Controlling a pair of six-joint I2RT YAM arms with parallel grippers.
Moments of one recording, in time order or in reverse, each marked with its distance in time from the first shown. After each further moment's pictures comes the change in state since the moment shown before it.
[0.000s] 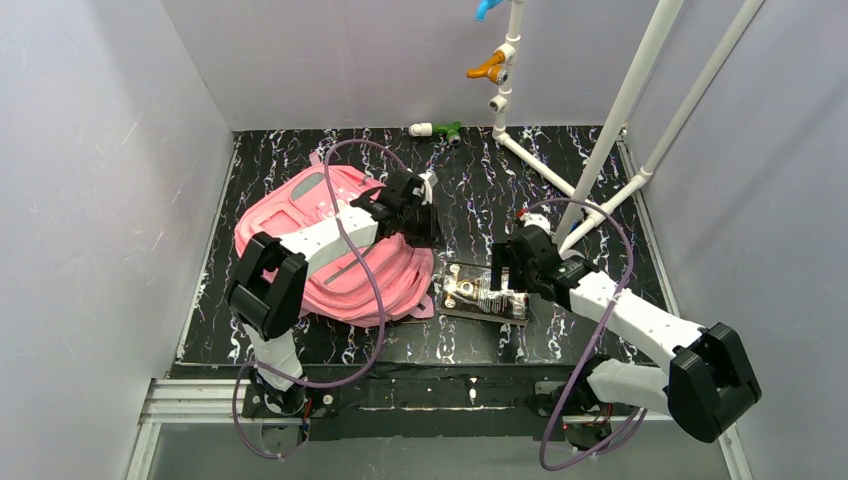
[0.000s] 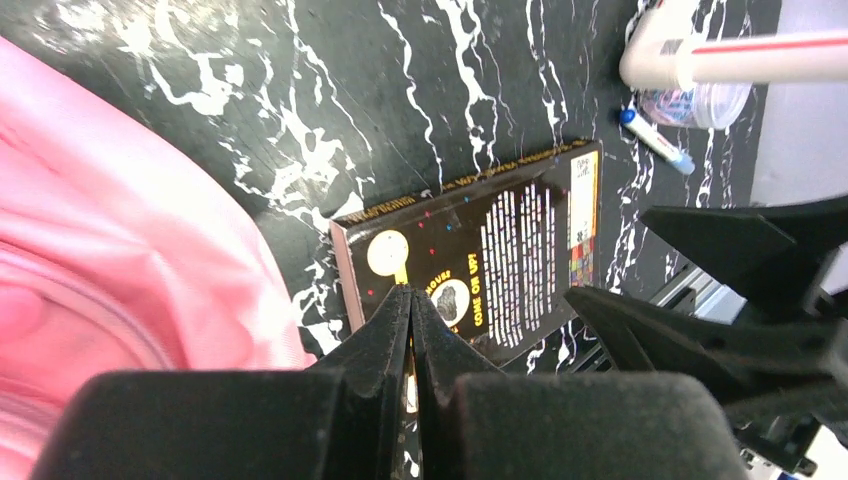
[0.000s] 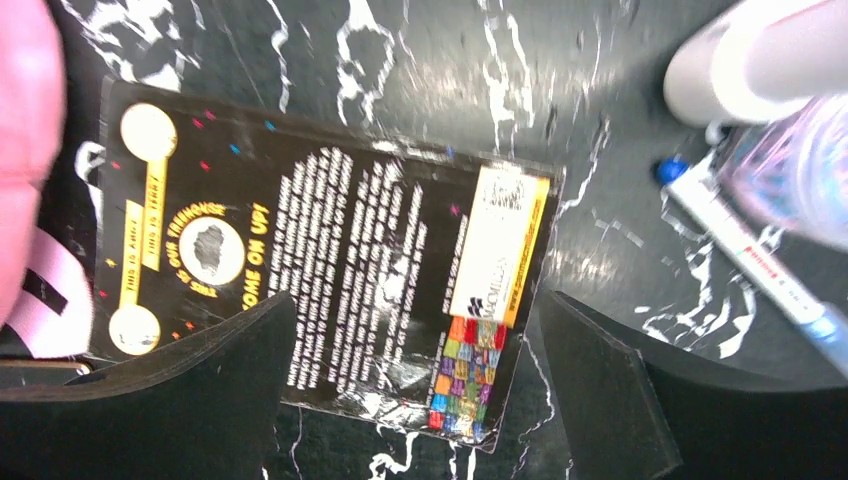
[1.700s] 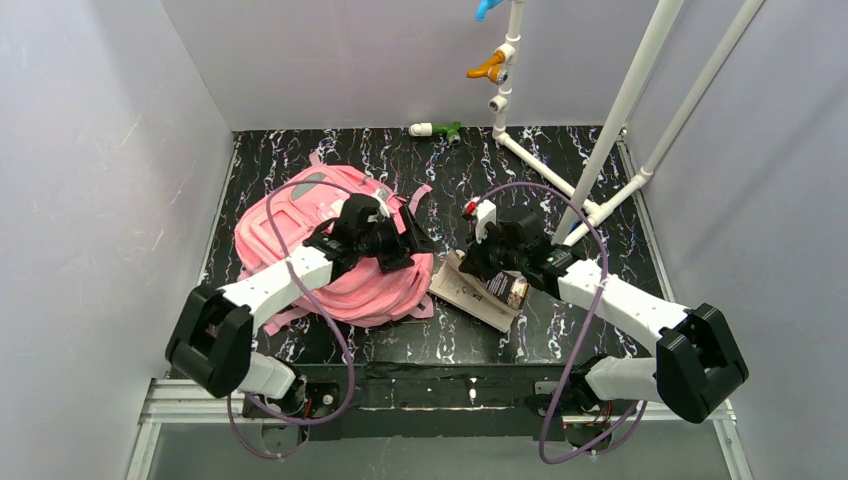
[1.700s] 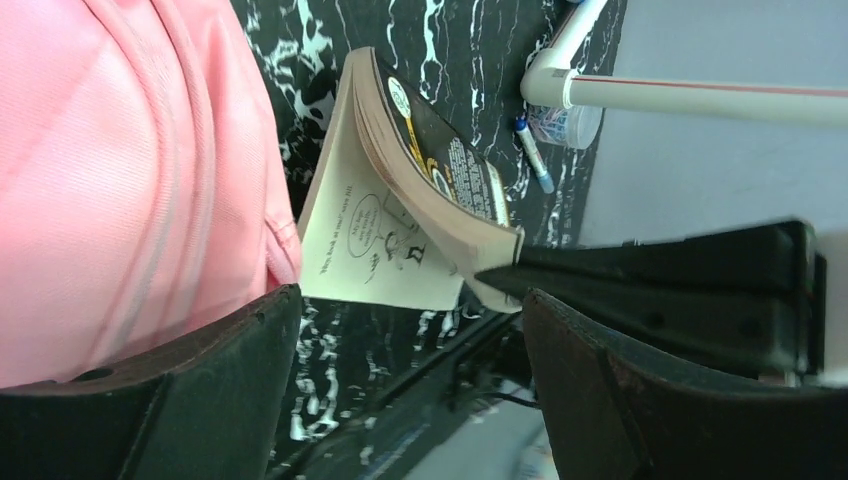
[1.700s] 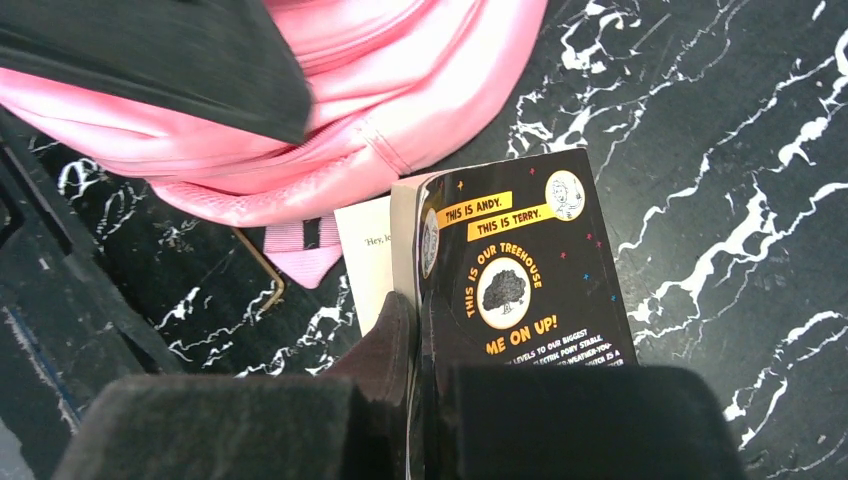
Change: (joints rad) left arm 0.095 -0.412 -0.402 0.198 0.047 -0.311; right arm 0.043 0.114 0.120 0.304 -0.512 -0.504
